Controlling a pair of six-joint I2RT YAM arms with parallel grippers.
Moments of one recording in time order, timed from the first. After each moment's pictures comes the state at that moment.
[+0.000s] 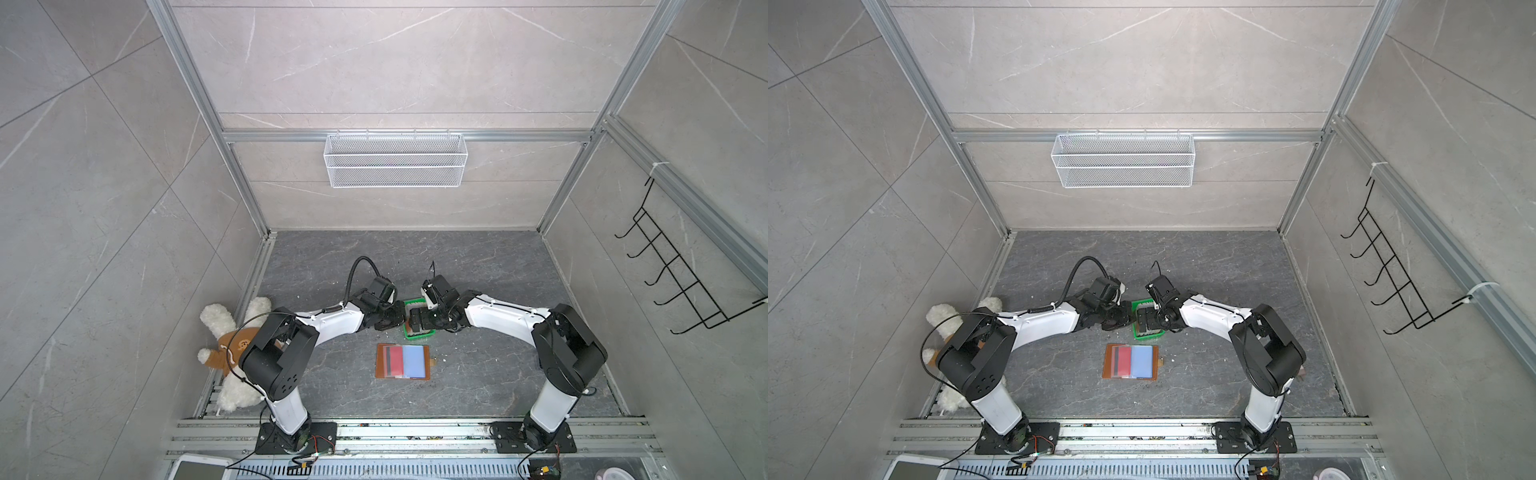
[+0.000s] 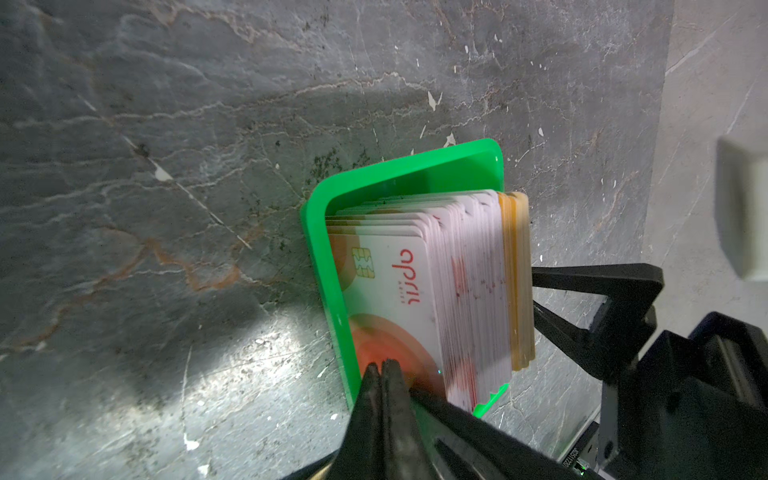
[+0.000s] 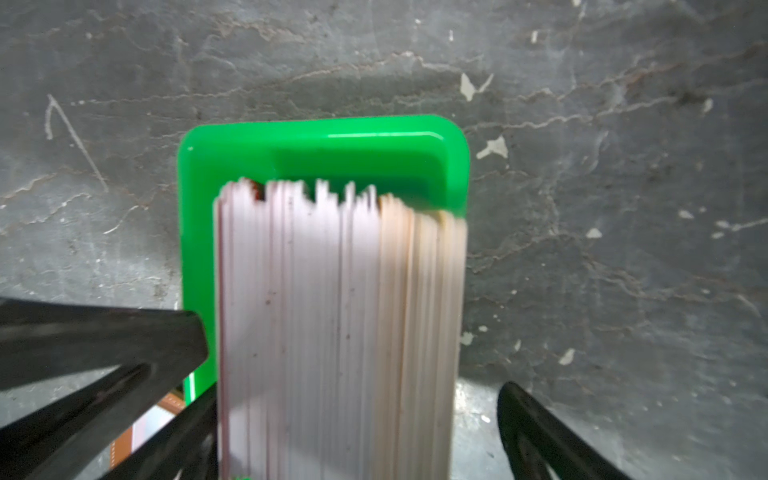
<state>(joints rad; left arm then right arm) -0.66 1.73 0.97 -0.16 0.29 -0.76 0.66 1.78 1.10 -0.44 -0.07 0.48</state>
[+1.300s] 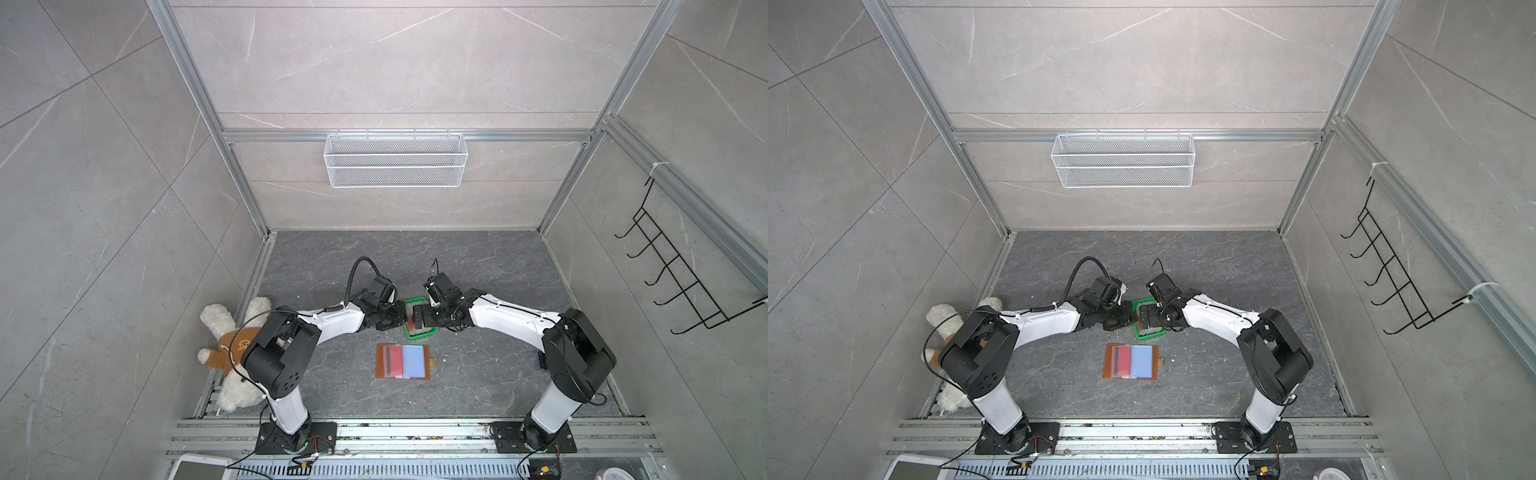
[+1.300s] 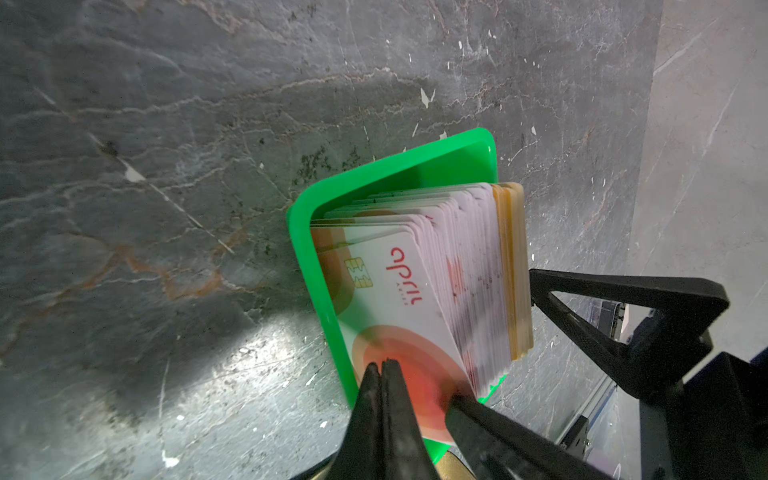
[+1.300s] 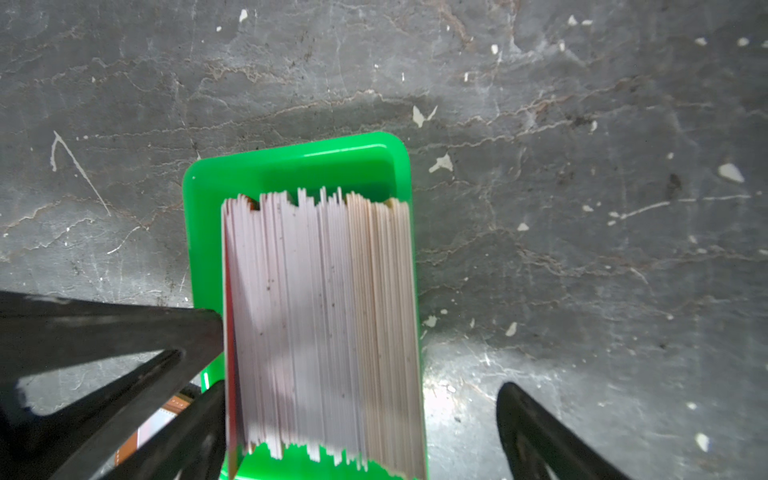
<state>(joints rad) -0.66 1.74 0.97 -0.14 0.33 -0.77 0.67 1.72 1.11 -0.49 0.01 0.51</state>
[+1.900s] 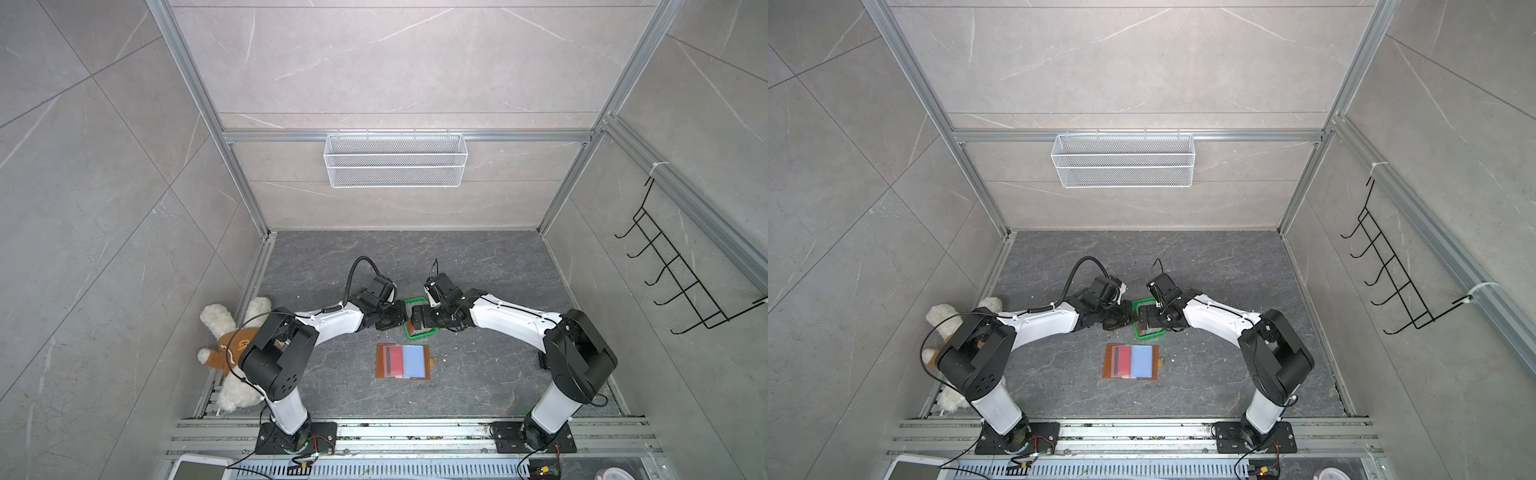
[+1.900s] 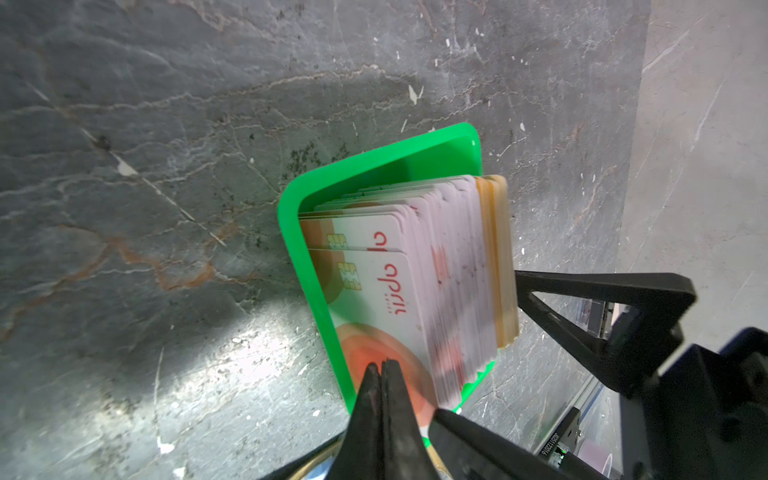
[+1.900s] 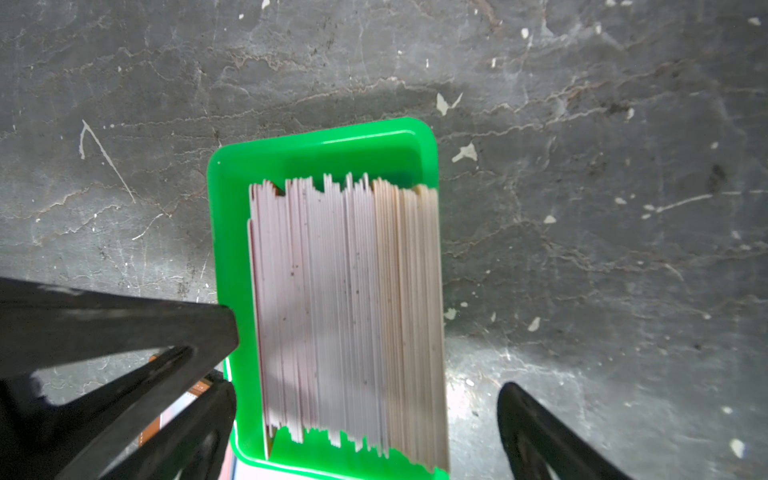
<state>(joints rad) -0.66 1.72 0.97 -0.15 0.34 -0.77 0.67 1.71 1.10 -0.48 -0.04 0.50</state>
